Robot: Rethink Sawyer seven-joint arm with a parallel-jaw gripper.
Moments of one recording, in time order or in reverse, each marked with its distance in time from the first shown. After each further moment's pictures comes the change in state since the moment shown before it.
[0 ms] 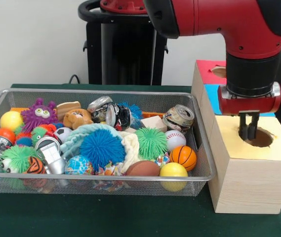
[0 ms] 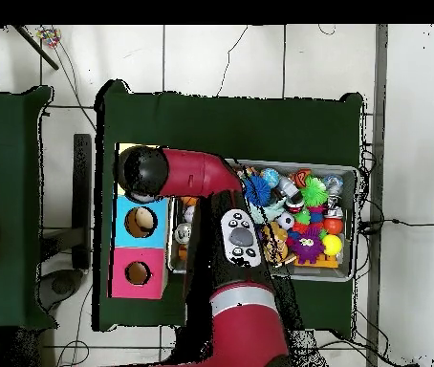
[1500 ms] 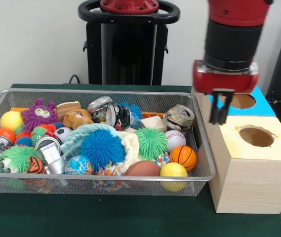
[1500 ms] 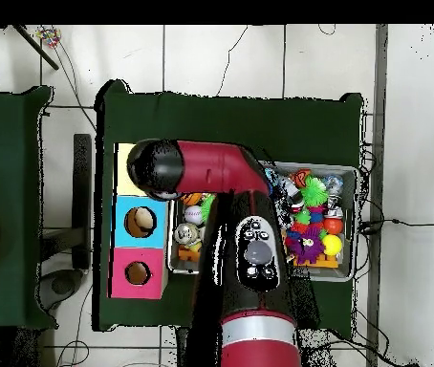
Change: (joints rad) arm -0.025 -0.069 -0.081 -0.047 -0.103 0.084 0.000
